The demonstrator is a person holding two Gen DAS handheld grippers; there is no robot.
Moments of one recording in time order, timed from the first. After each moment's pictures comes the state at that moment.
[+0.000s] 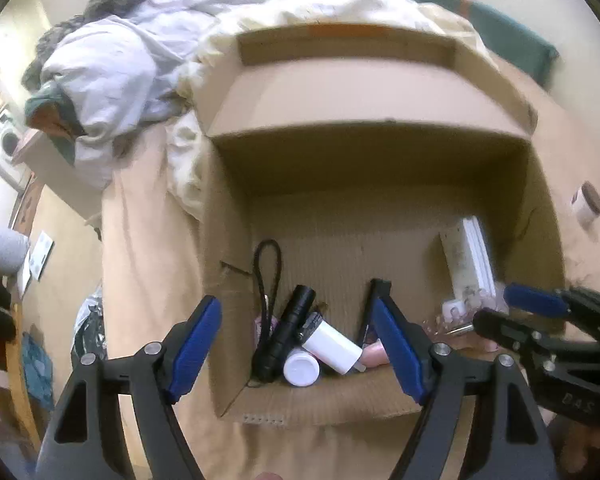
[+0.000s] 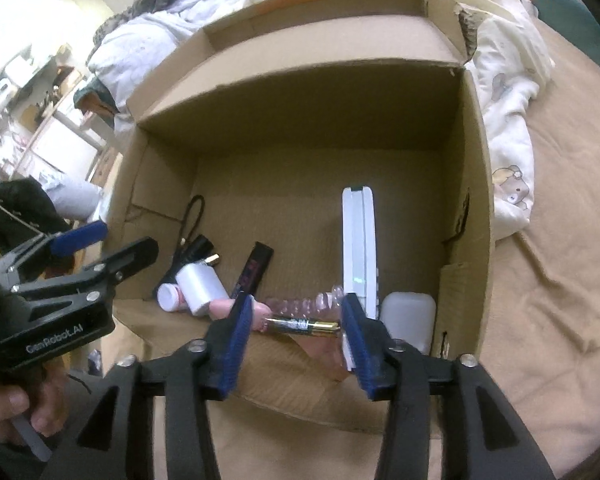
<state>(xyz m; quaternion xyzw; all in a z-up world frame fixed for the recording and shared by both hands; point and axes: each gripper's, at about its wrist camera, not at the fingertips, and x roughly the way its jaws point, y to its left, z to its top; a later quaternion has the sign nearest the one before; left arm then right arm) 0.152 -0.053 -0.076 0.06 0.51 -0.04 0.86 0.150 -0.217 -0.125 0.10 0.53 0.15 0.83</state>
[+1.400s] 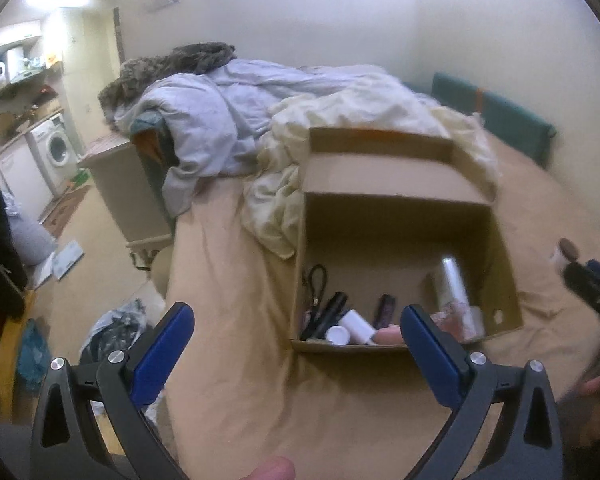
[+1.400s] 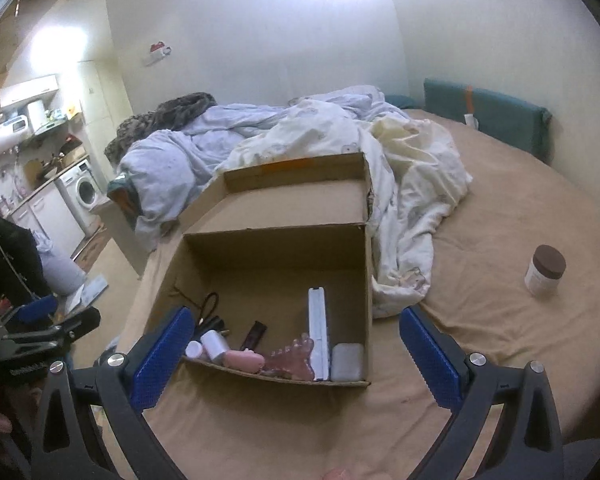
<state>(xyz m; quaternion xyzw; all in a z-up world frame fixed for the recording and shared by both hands) 0.031 -0.003 -0.006 0.02 0.37 0.01 0.93 0.029 -0.247 -0.027 0.08 0.31 0.07 0.95</state>
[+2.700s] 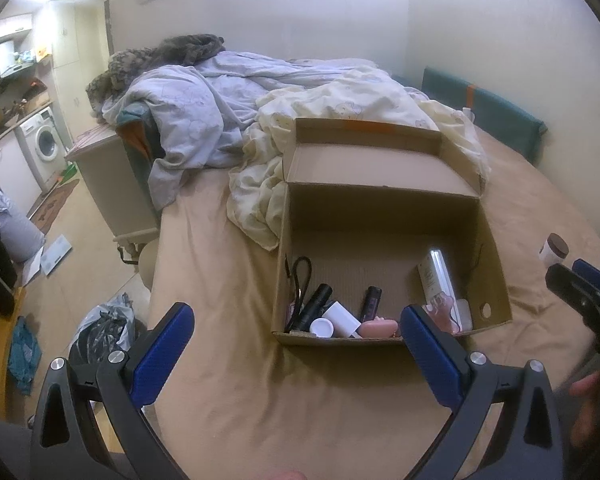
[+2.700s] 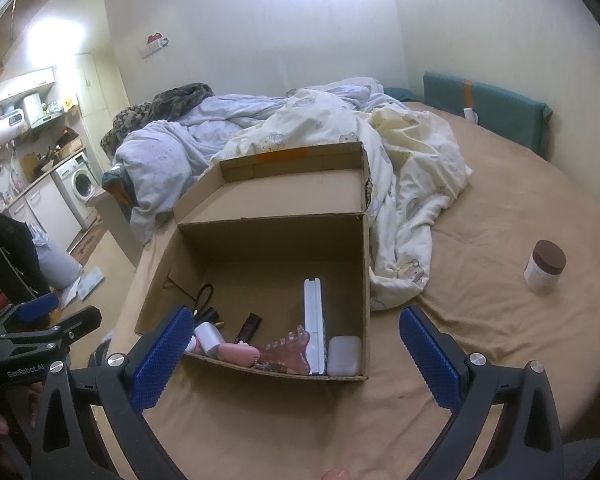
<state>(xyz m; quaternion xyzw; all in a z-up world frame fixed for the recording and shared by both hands) 0.031 -0.010 -0.010 0.01 0.38 -0.01 0.93 0.032 -0.248 -0.032 0.07 0.32 0.07 0.94</state>
